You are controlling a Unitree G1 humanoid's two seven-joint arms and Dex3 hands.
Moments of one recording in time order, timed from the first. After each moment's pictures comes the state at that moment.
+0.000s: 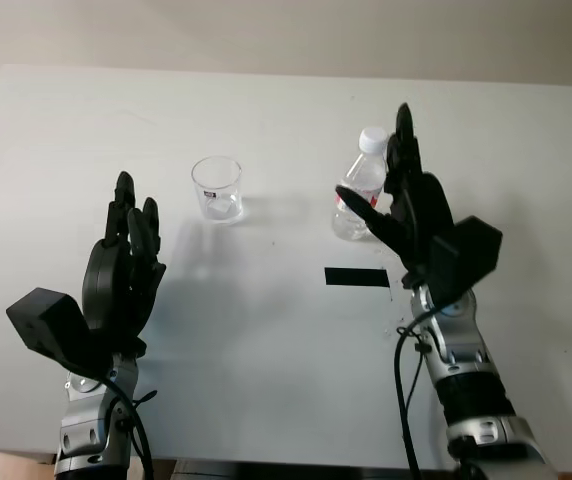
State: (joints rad) left arm -0.11 0.09 0.22 0.03 -0.29 -0.07 -0.17; right arm -0.56 -0.14 -0.08 0.57 0.01 -0.29 0.08
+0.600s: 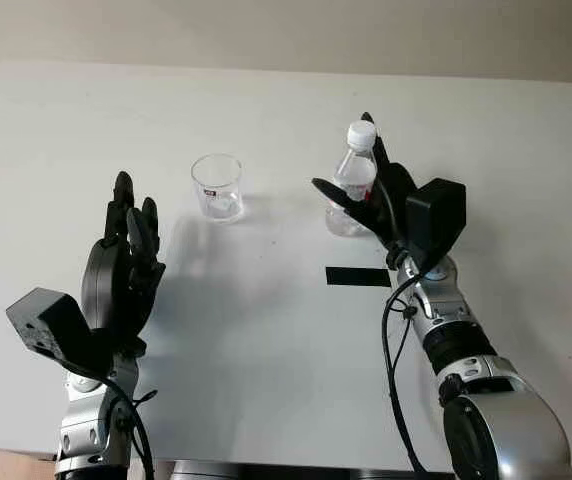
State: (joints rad) left arm -0.11 0.09 0.22 0.03 -0.29 -0.07 -0.17; right arm -0.74 -0.15 -0.09 0.93 0.04 -0.31 0.19
